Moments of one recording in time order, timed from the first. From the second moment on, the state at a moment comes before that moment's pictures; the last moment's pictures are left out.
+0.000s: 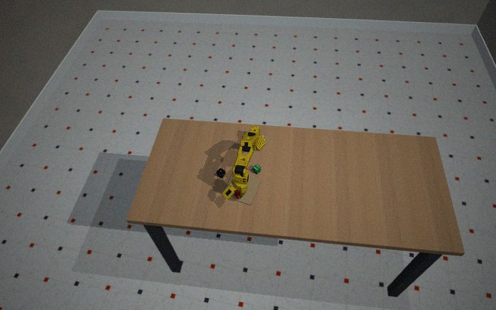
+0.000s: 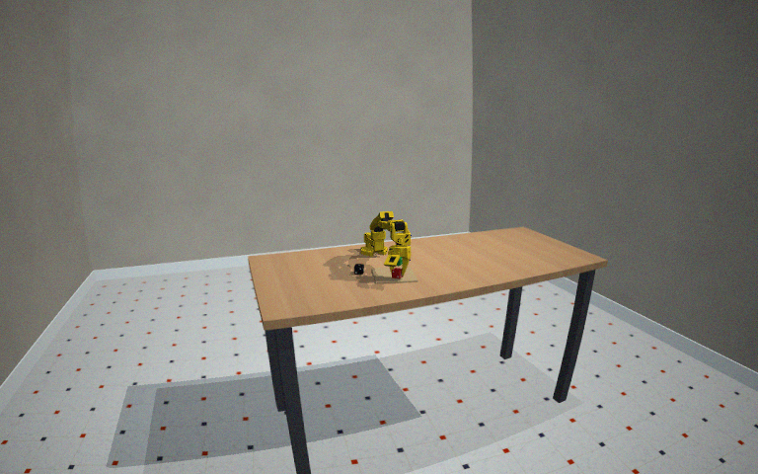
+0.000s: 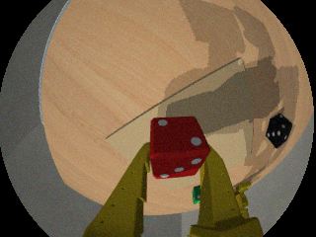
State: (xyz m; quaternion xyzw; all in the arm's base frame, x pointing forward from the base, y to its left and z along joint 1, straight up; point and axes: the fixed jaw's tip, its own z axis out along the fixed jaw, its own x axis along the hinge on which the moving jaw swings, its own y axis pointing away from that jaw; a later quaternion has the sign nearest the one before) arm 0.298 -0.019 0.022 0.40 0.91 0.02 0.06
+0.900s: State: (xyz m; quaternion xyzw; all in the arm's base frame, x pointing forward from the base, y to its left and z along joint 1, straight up) arm 0.298 -0.019 0.023 0.40 0.91 0.02 0.06
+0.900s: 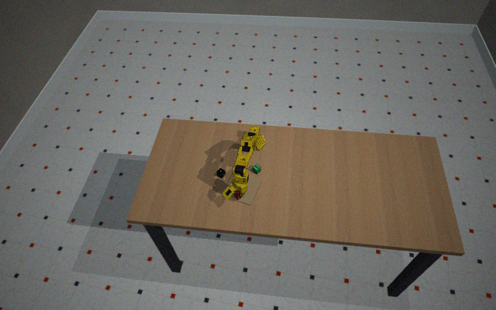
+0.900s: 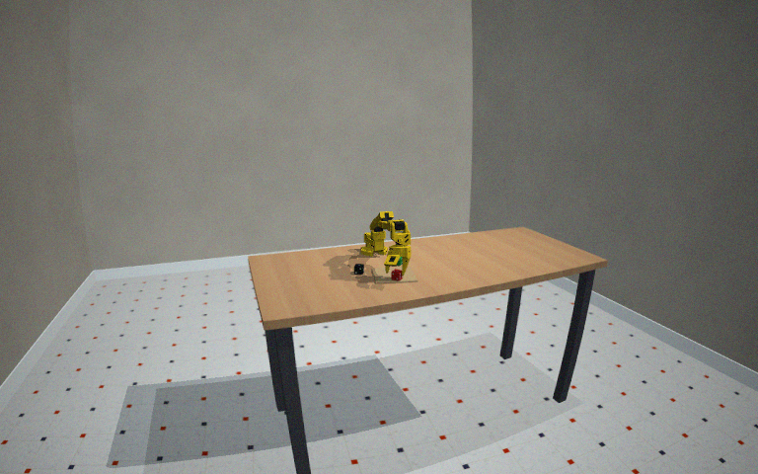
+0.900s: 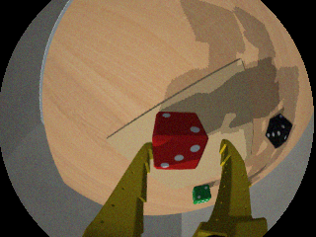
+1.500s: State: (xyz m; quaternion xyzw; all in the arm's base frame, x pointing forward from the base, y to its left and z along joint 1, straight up) arm 0.300 -0.020 0.032 0.40 0.91 0.02 0.07
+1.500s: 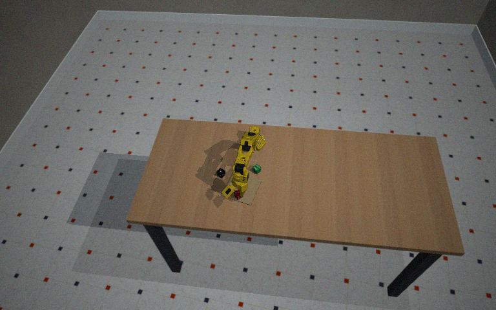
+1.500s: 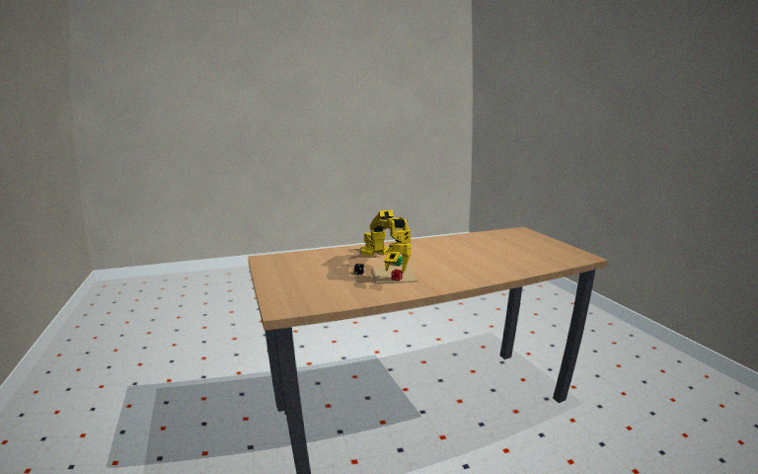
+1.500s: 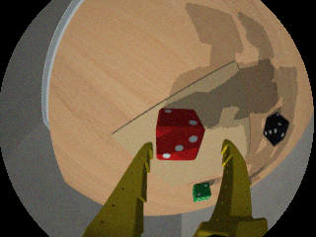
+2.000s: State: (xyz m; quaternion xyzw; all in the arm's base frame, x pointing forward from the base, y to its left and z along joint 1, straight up) arm 0.299 -0.019 0.074 0.40 0.91 0.04 0.12
